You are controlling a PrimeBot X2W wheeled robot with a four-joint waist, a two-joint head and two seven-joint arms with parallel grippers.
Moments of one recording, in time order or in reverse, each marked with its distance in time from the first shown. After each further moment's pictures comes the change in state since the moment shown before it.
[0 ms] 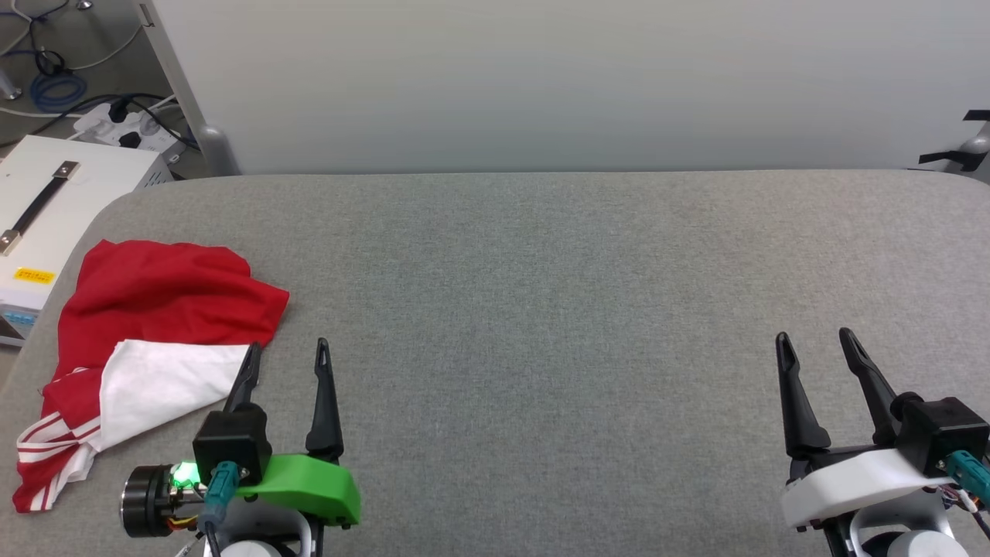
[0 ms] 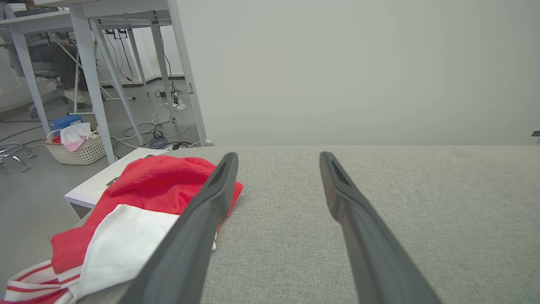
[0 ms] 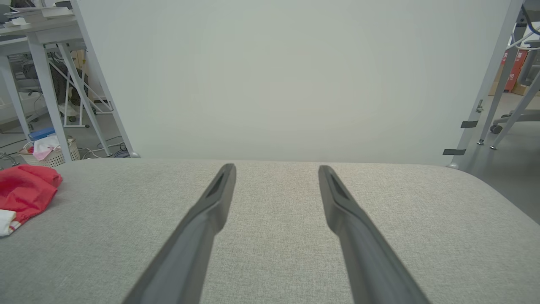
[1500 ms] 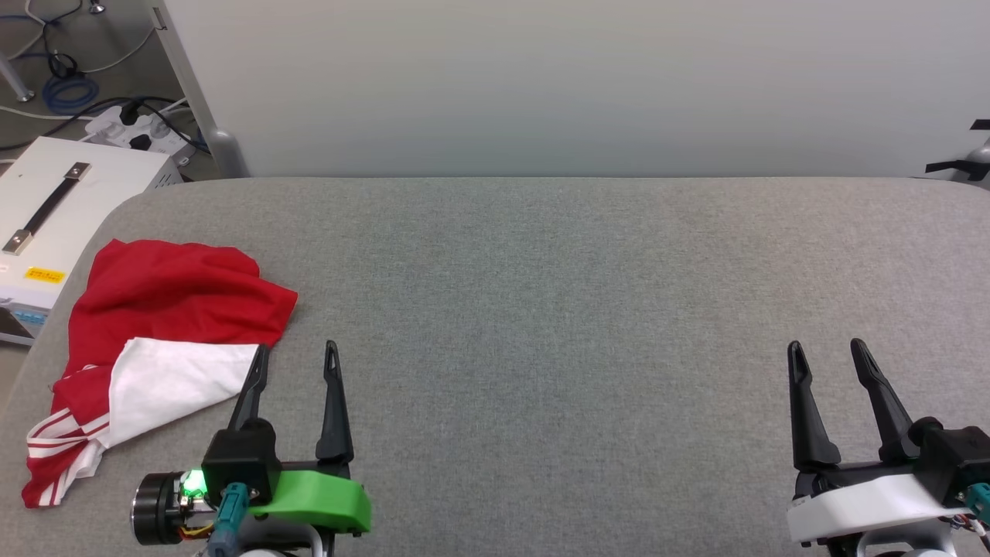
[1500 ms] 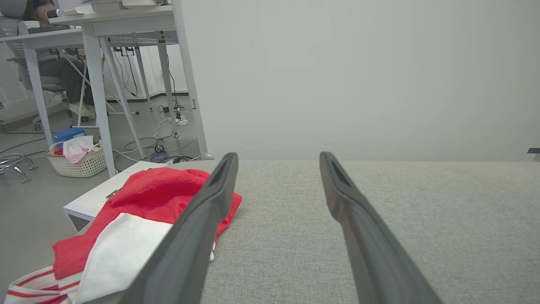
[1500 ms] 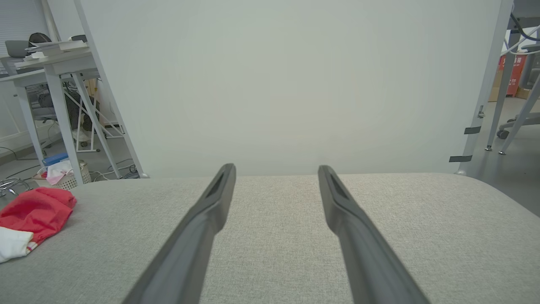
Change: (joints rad) left arm 0.016 0.000 -0.032 0.006 -0.010 0.024 -0.093; right arm 0.038 0.000 0.000 -0.007 0.051 0.000 -0.095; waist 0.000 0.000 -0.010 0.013
